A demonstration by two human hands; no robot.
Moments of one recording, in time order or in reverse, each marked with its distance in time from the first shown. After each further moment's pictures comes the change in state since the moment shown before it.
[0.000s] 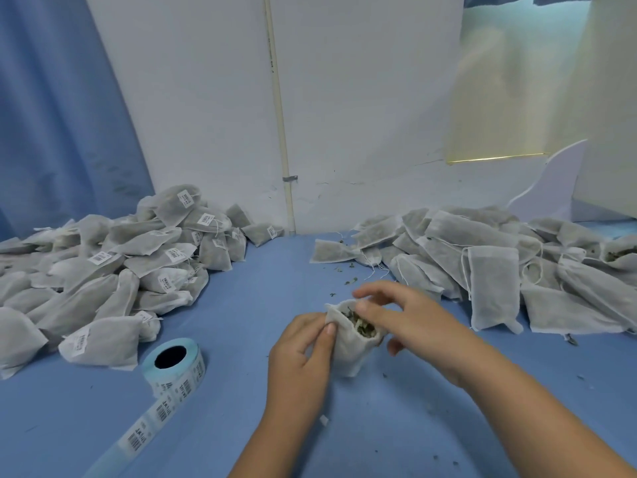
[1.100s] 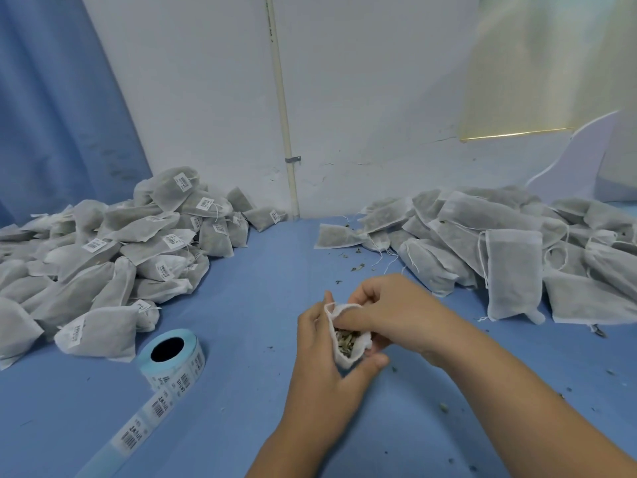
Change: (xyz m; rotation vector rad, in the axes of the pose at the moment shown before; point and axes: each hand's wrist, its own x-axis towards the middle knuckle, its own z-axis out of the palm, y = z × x) left_hand -0.011 -0.015 0.014 0.063 -0.209 -0.014; right_hand 0.024 -0.009 0.021 -0.056 -0.111 0.131
